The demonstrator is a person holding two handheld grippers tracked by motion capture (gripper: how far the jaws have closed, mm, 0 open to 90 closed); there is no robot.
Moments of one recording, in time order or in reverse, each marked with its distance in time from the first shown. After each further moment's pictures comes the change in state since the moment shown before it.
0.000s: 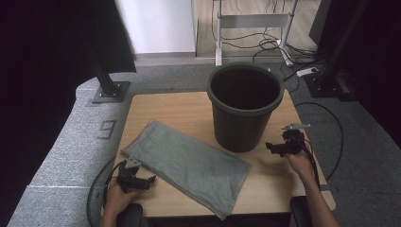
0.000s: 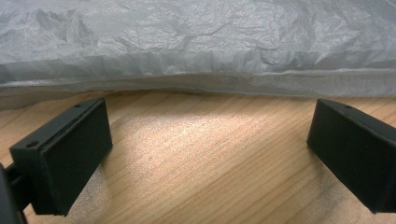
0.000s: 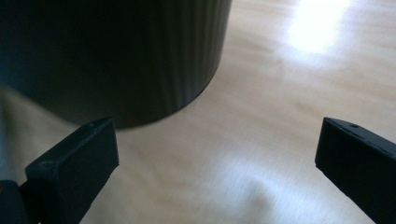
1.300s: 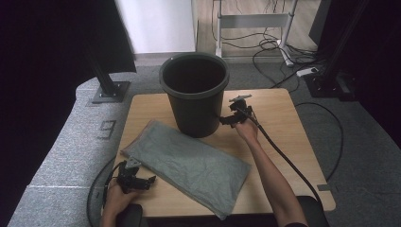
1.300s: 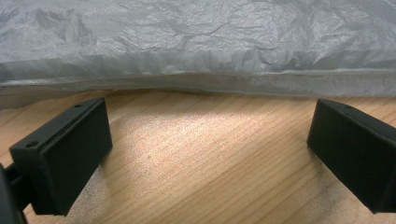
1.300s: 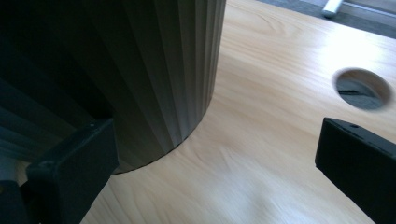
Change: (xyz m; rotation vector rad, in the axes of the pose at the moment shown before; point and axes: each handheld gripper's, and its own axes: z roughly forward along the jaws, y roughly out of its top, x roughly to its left) left arm -0.001 0.000 0.000 0.001 0.001 -0.002; right arm 0.092 0.131 0.135 -0.008 0.101 -0.052
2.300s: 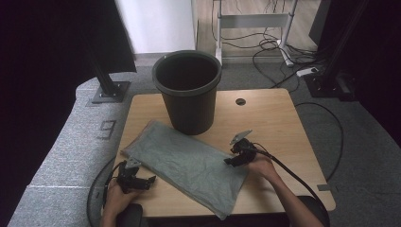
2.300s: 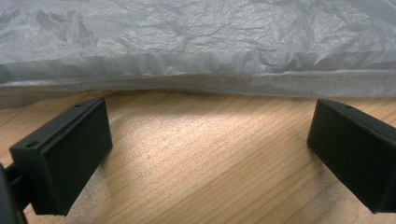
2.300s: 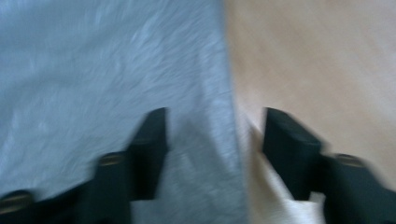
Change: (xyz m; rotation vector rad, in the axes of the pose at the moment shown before) left arm 0.000 0.000 0.000 0.000 0.001 -0.002; right arm 0.060 -0.110 -0.066 0.203 0.293 -0.320
